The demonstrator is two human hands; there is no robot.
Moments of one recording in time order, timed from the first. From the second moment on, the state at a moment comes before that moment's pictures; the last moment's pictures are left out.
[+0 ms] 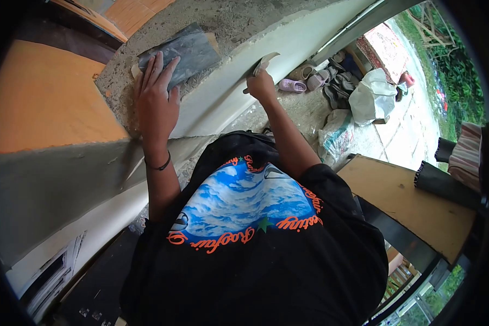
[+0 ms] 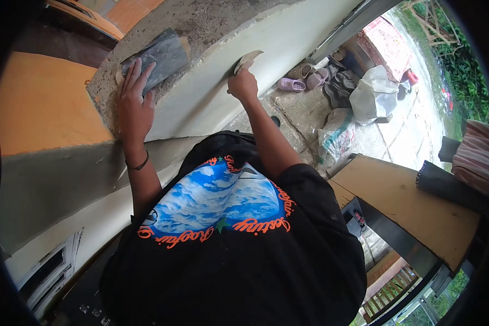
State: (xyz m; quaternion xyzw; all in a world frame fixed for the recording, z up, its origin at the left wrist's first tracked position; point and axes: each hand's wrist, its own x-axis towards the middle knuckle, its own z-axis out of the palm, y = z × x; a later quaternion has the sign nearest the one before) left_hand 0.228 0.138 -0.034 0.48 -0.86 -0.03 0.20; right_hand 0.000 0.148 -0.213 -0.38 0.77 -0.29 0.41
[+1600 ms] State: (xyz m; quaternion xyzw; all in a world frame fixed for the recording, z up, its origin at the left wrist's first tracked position) left_hand 0.135 0.236 -0.047 0.53 -0.33 -0.58 0.53; right_hand -0.101 0.111 -0.029 -0.58 0.37 -0.44 0.58
